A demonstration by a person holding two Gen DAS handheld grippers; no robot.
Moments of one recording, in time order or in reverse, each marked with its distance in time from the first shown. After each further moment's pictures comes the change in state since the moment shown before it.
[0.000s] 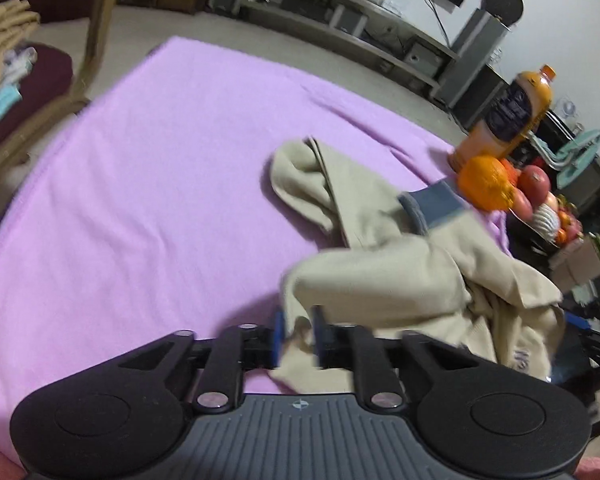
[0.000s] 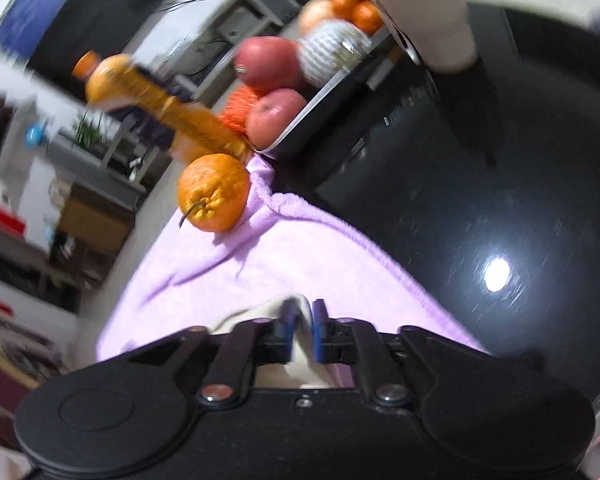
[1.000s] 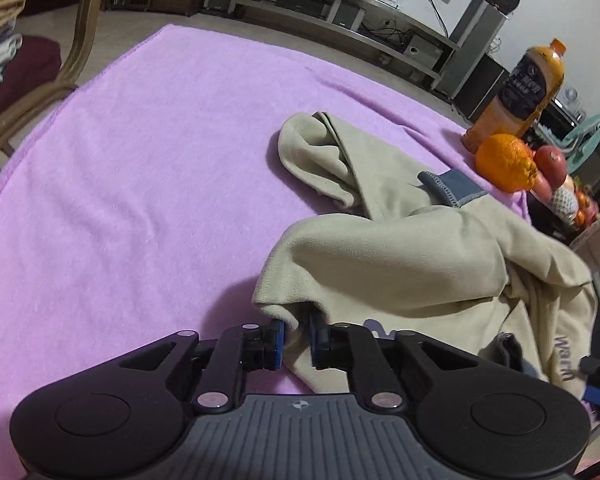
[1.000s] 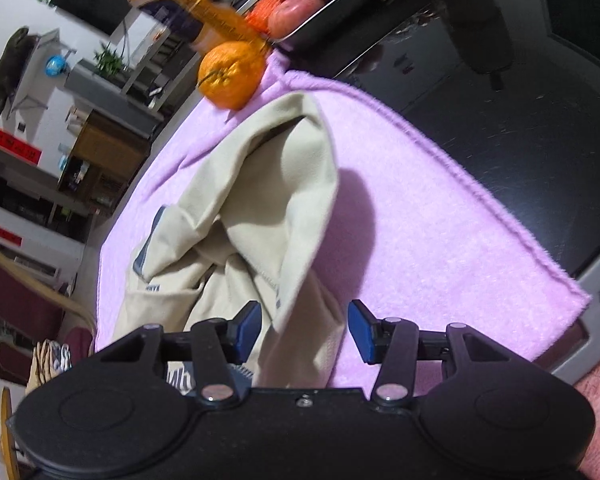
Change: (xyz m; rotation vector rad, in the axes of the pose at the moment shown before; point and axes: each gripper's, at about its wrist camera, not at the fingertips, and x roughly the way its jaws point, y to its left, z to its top) left arm 0.045 0.003 -0.017 0.080 -0.015 0.075; right arm -0.024 -0.010 -0.086 -0.107 0.134 0.008
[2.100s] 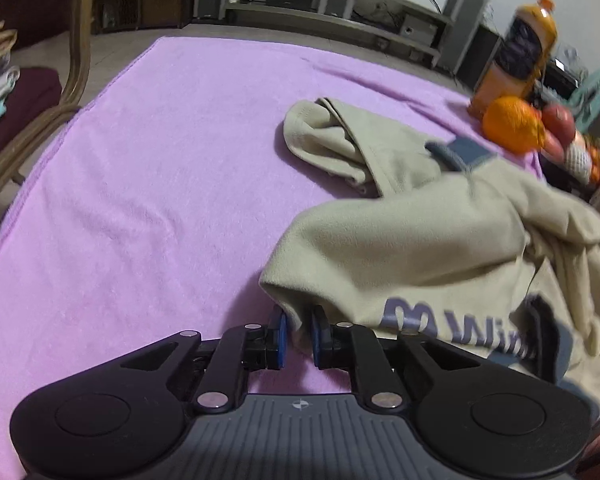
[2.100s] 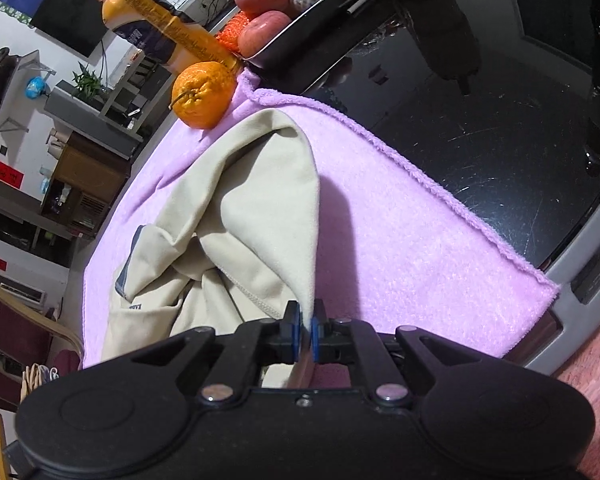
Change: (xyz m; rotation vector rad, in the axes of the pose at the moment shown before) left arm 0.001 0.008 -0.004 0.012 0.019 0.001; right arm -0.004 -0.008 -0.002 0.050 -0.040 -0.046
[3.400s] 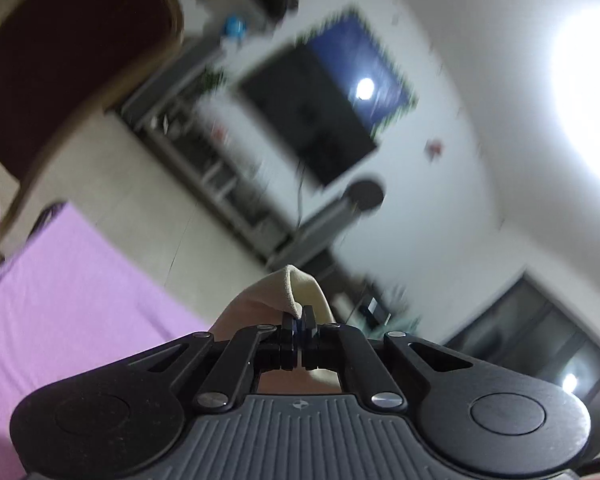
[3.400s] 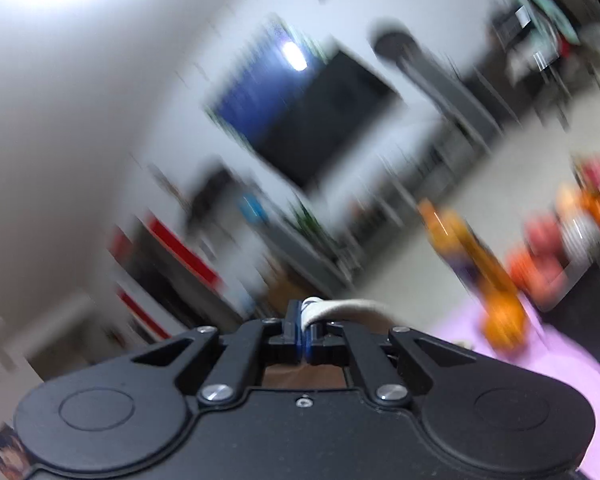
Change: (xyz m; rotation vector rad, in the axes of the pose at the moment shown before) left arm -0.334 0.045 0.130 -0.396 -0.534 -0.598; right arm -0.270 0.191 0.058 -0.160 -0.528 0.625
